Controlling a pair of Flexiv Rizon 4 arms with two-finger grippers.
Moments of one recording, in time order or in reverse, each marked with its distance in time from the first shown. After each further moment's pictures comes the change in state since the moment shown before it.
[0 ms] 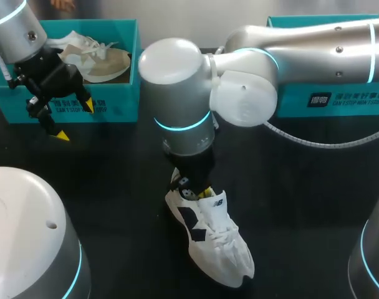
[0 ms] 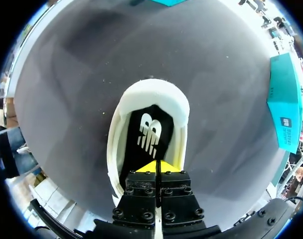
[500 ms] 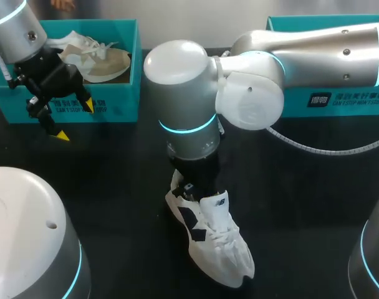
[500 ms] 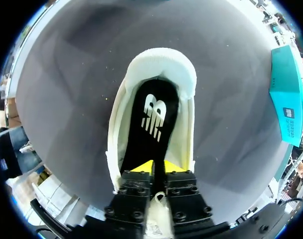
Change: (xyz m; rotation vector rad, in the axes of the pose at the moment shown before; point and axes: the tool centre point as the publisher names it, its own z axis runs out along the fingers) left arm 0.000 0.000 0.000 0.000 0.000 0.000; right arm 0.005 -0.024 0.000 0.047 0.025 0.013
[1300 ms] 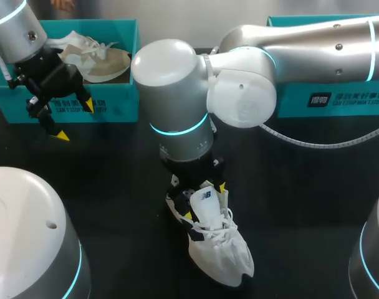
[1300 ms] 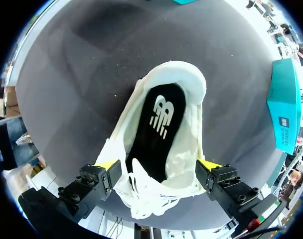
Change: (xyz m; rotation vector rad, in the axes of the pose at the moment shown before) left arm 0.000 0.000 0.000 0.000 0.000 0.000; right arm 0.008 -0.001 -0.013 -0.002 -0.047 -0.064
